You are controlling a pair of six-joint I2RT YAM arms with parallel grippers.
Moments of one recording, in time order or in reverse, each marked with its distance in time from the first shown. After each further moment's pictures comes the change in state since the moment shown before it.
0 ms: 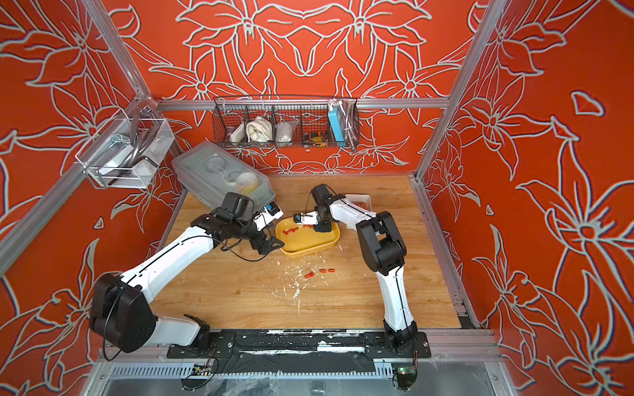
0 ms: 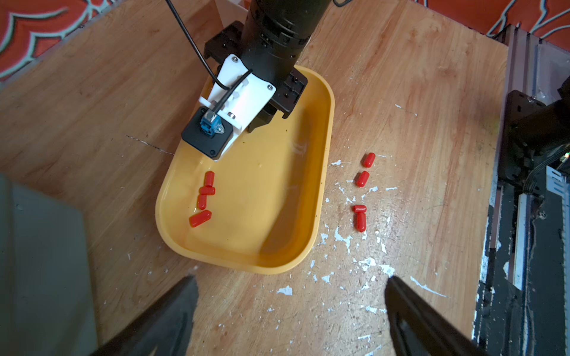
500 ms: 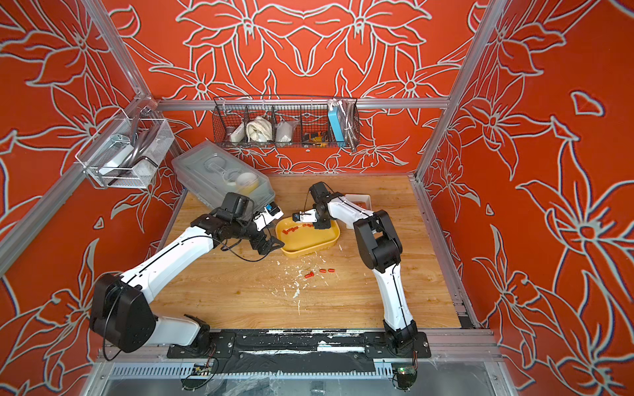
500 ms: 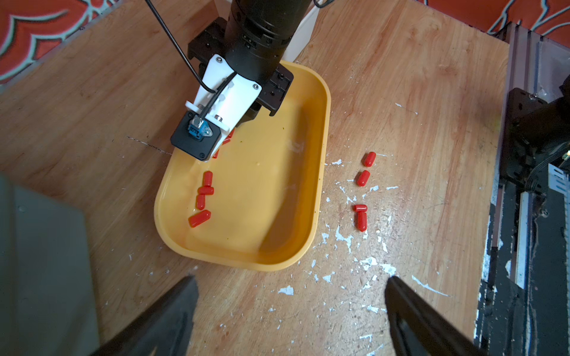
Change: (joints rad) left arm 0.000 0.000 0.000 0.000 -0.002 0.008; right arm 0.000 0.056 0.071 -0.009 0.043 -0.063
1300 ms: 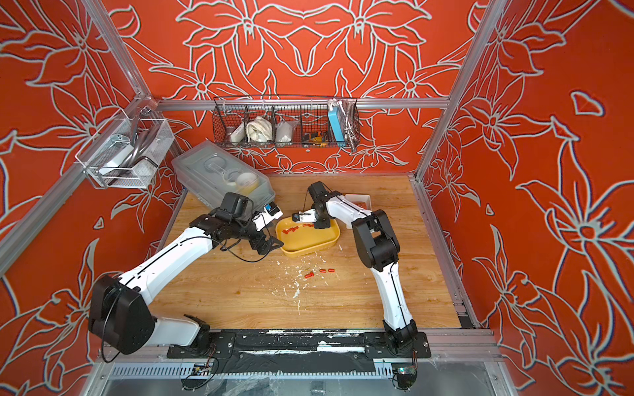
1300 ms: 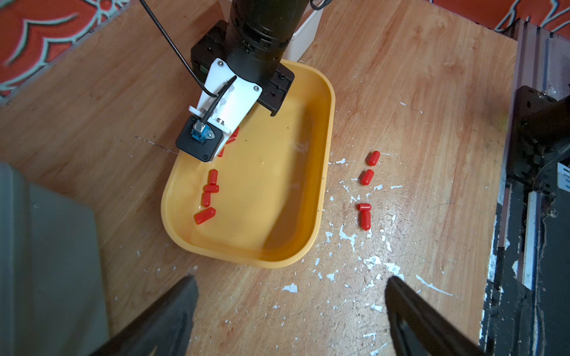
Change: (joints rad) left arm 0.000 -0.016 -0.002 -0.001 -0.016 0.004; right arm 0.001 0.024 0.051 -0.055 0.016 0.003
